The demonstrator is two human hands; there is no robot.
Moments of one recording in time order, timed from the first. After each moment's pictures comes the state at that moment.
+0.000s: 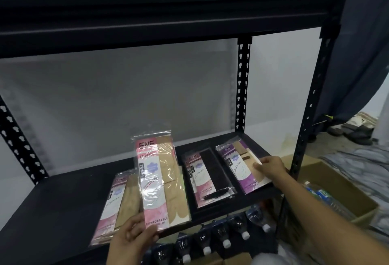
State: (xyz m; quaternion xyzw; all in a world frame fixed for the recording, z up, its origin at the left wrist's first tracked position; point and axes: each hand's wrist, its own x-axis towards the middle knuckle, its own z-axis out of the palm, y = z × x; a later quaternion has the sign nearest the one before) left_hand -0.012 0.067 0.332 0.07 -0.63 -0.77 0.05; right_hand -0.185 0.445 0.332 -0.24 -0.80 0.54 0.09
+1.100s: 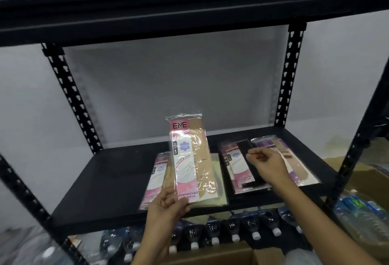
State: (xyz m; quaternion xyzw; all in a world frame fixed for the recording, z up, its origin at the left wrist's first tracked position) left_hand -0.001 0.049 0.341 0.11 -0.58 -0.80 0.07; right_hand -0.116 0.306 0.379 -0.01 -0.79 0.60 0.12
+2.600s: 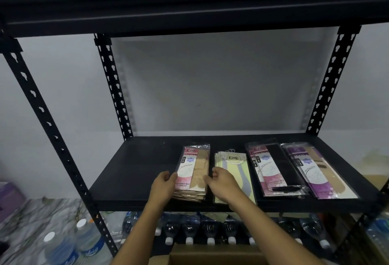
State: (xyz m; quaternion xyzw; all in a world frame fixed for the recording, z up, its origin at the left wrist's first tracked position) left_hand -0.052 -0.054 0.330 0.25 -0.78 -0.57 0.09; right_hand -0.078 0.130 0.366 0.09 -0.85 0.51 -0.10
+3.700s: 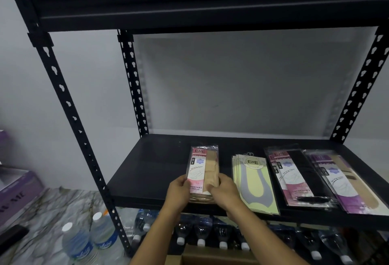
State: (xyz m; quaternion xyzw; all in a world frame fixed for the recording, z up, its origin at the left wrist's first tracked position) left_hand -0.038 -0.056 0.327 0.19 -0.74 -0.63 0.08; right_hand -0.085 0.076 0.332 0.05 -0.84 0.53 -0.10
